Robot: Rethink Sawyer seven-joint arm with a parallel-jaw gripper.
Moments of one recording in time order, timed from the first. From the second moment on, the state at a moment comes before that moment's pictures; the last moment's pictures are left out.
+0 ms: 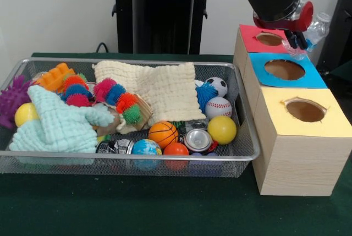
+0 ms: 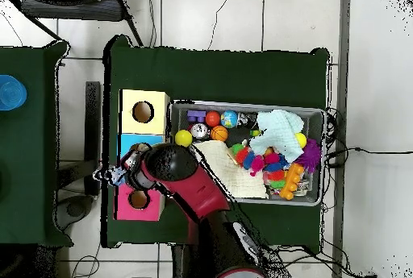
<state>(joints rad) -0.15 -0.69 0.17 2.06 0.85 0.64 1.66</state>
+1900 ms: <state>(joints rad) -0.18 -0.60 0.16 1.81 0.67 0.74 1.66</state>
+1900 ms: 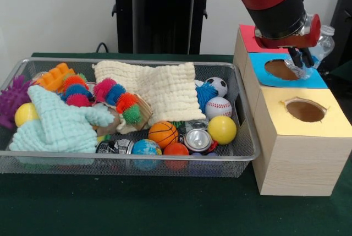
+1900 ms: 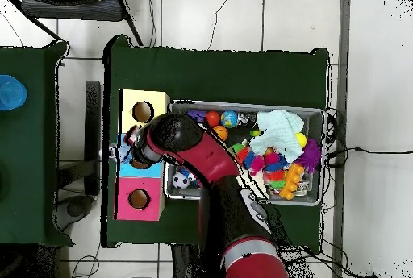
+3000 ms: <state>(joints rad) -0.23 -0.60 0.16 1.82 0.62 0.75 1.66</state>
